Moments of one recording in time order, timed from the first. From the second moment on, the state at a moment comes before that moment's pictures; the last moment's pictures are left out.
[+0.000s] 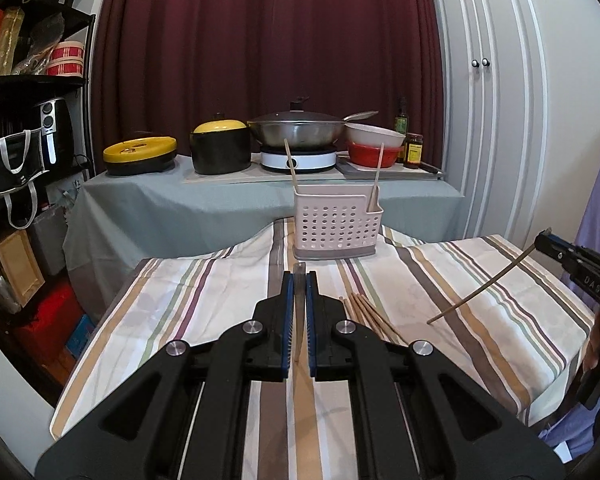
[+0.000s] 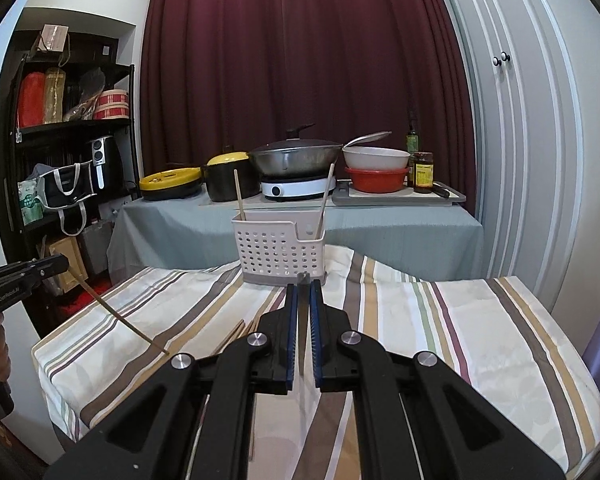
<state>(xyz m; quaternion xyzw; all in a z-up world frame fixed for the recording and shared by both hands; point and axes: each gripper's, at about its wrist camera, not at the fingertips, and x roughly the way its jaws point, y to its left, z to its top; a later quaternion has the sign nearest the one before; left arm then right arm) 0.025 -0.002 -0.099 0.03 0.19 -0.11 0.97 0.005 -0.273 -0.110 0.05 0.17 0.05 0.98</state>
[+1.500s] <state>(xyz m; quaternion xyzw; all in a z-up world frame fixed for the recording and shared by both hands) 0.184 -0.048 0.016 0.03 0.12 -0.15 0.98 0.172 -0.268 -0.003 0.02 0.05 0.09 0.99</state>
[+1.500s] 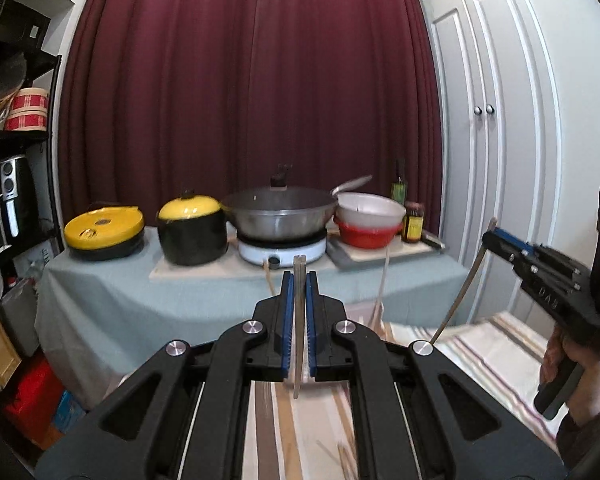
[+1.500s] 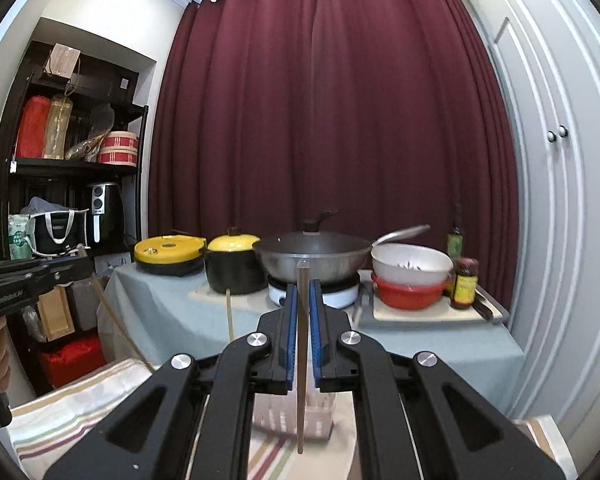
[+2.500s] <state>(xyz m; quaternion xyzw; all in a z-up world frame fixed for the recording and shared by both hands) 0.328 -0.096 -0.032 0.06 0.13 -0.14 0.98 0.317 -0.261 -0.076 0.02 0.13 0.09 0.99</state>
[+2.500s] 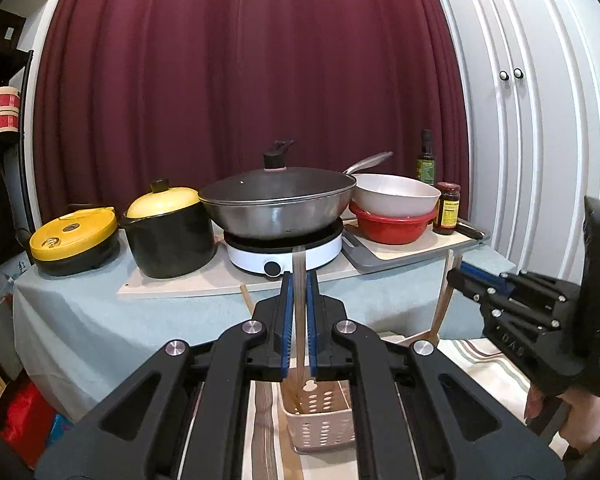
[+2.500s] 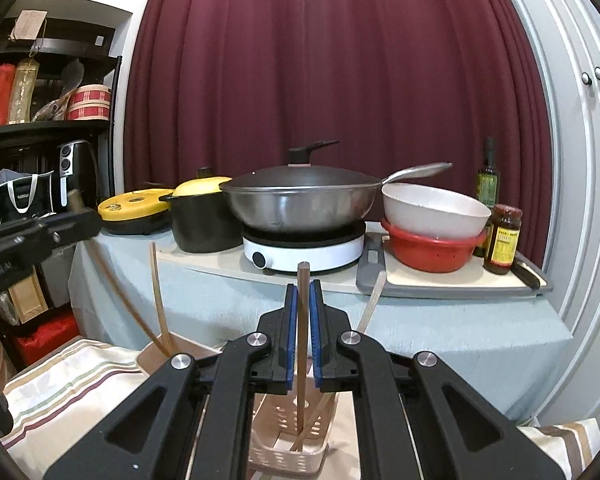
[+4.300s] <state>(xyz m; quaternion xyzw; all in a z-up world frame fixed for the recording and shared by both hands) 0.200 -0.023 -0.035 0.02 0.13 -0.04 0.99 0.160 -0.276 -0.062 0.04 0.12 0.02 0.99</state>
